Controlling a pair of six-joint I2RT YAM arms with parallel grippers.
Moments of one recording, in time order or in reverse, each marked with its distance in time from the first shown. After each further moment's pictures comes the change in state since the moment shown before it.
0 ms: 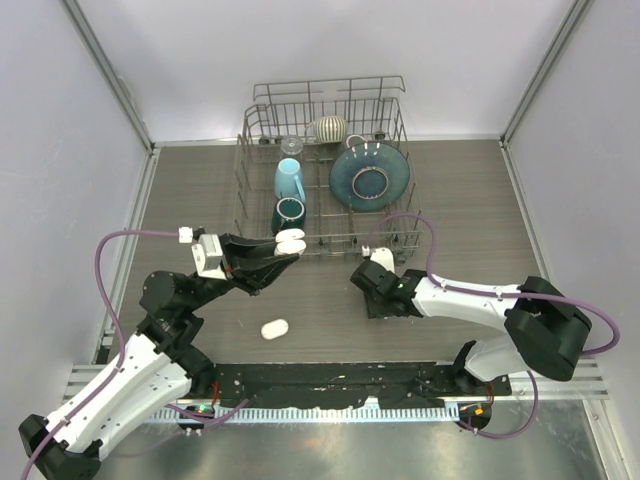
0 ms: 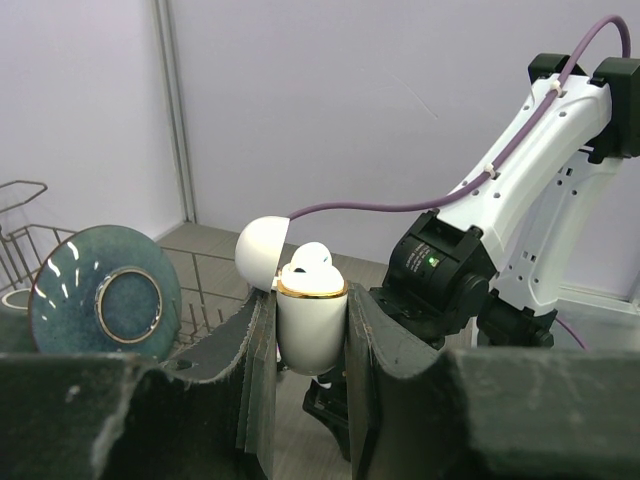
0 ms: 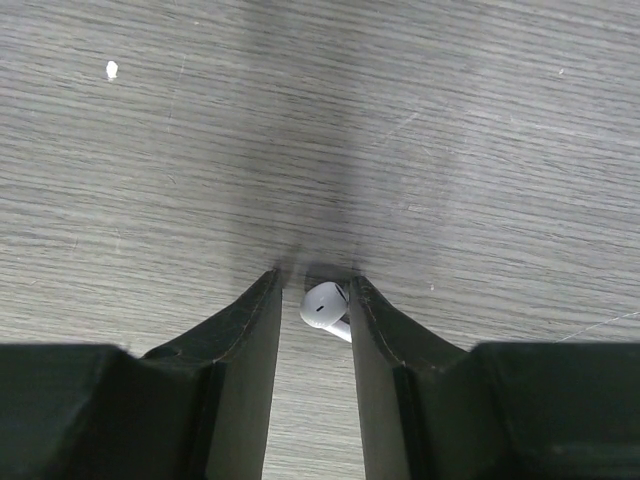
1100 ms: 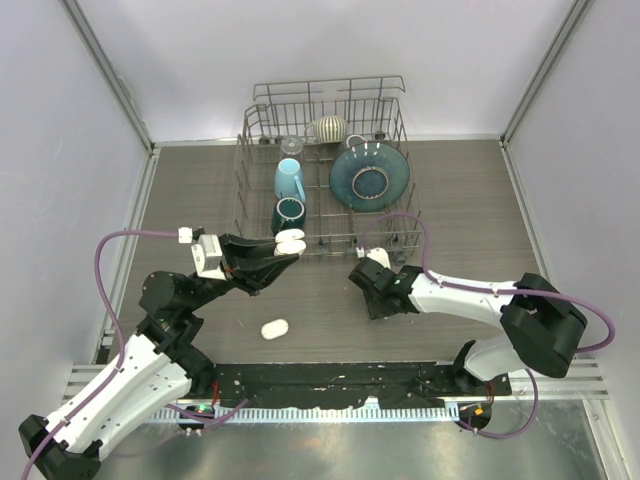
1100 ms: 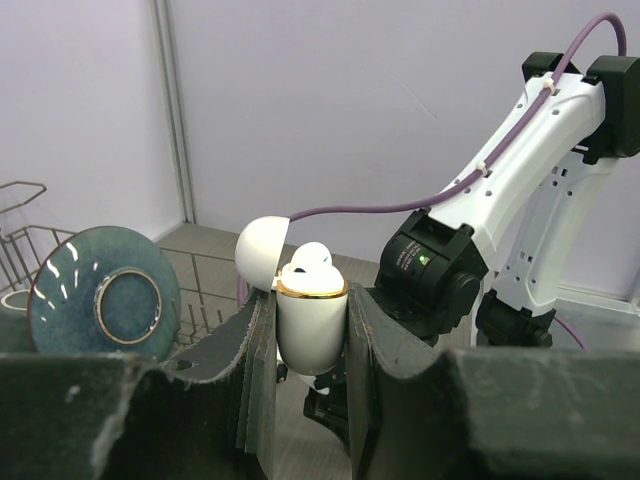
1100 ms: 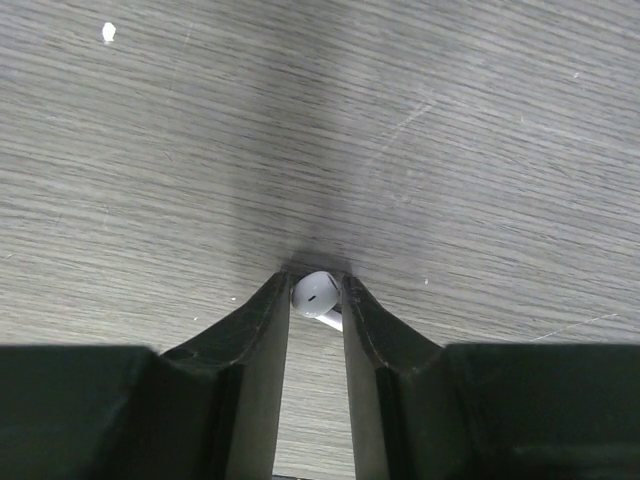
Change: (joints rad) left arm 0.000 -0.003 0.000 0.000 0.002 -0.001; right arm -0.008 0.027 0.037 -0.061 -0.034 -0.084
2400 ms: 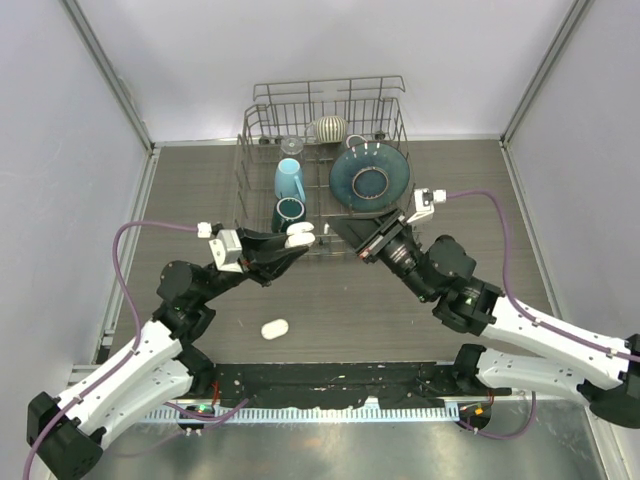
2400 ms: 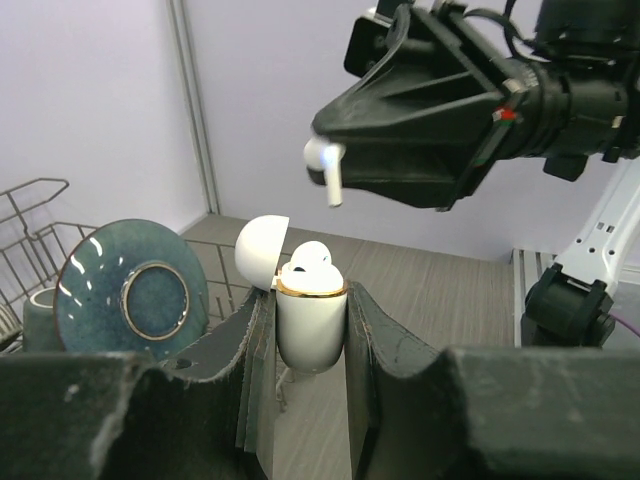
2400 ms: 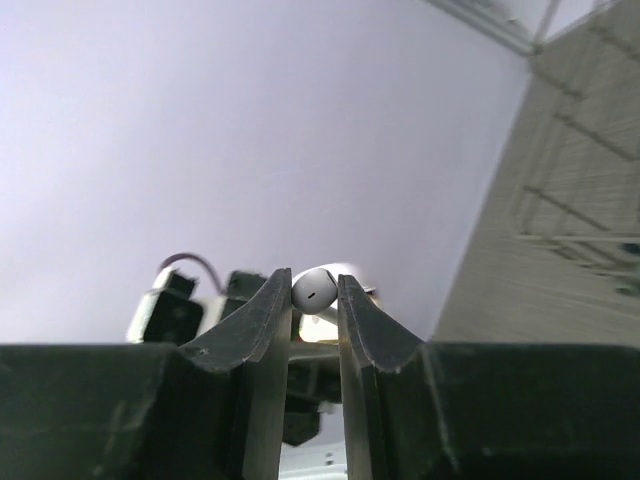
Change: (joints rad) left arm 0.000 0.121 -0.023 0.125 -0.003 0.082; right arm 0.097 -0.530 0.111 0.748 0.020 0.517
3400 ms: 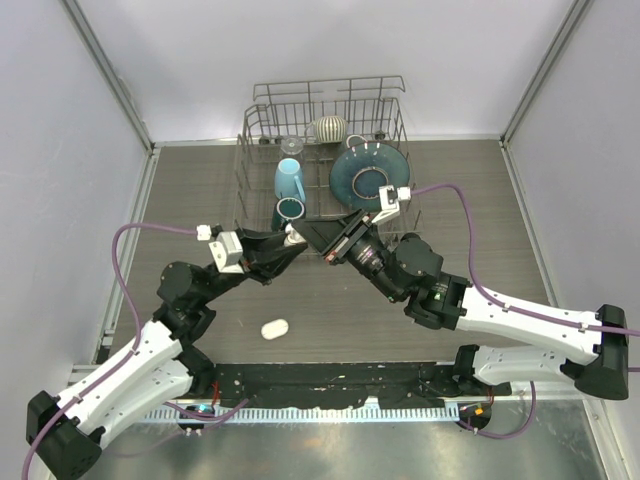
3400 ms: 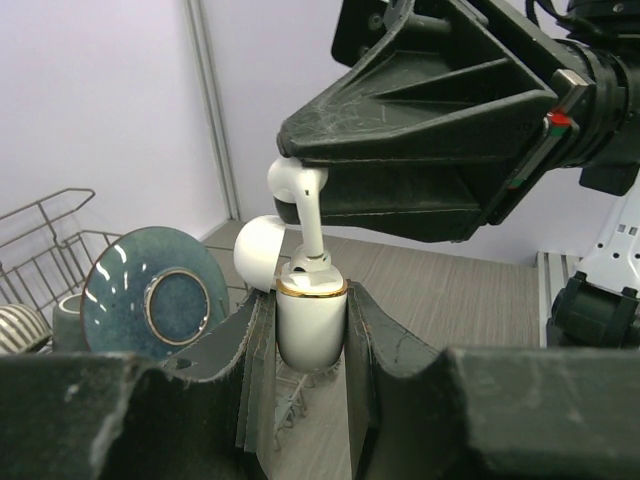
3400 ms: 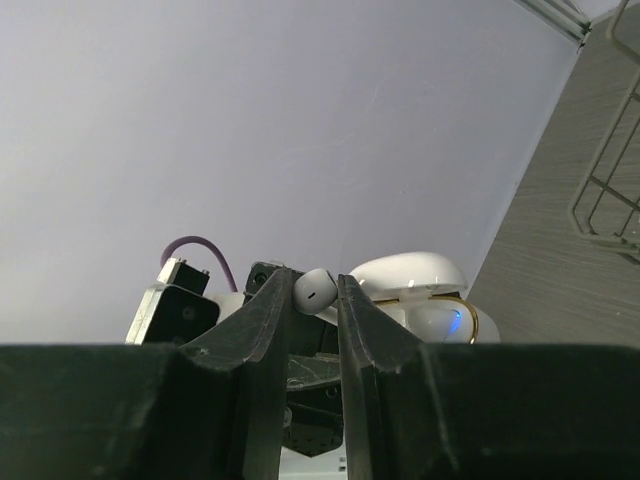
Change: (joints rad) left arm -0.014 -0.001 -0.005 0.018 -0.031 0.055; right arm 0.165 0.212 0.122 0.166 0.072 -0.068
